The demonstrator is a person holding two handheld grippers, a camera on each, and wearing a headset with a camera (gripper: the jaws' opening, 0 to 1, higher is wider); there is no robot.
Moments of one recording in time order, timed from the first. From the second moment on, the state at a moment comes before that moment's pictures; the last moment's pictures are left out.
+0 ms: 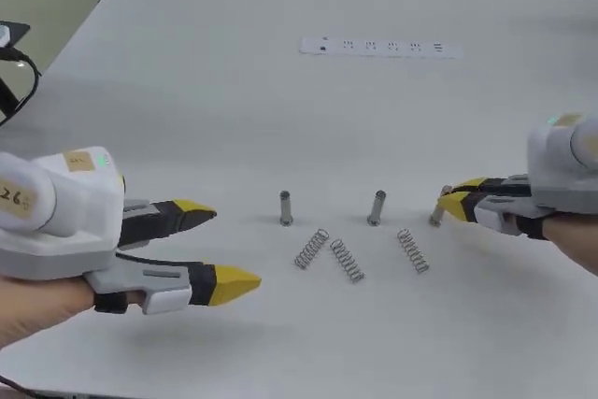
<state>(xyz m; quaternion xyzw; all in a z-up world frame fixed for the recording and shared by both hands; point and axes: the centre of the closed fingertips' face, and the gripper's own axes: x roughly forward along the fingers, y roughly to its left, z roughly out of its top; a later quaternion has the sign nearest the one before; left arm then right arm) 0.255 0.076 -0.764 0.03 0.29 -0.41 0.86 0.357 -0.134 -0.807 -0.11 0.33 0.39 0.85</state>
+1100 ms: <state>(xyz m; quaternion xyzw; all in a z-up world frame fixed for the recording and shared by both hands) 0.255 0.076 -0.762 0.02 0.29 -0.41 0.87 0.359 -0.128 -0.795 -0.12 0.30 0.40 0.86</state>
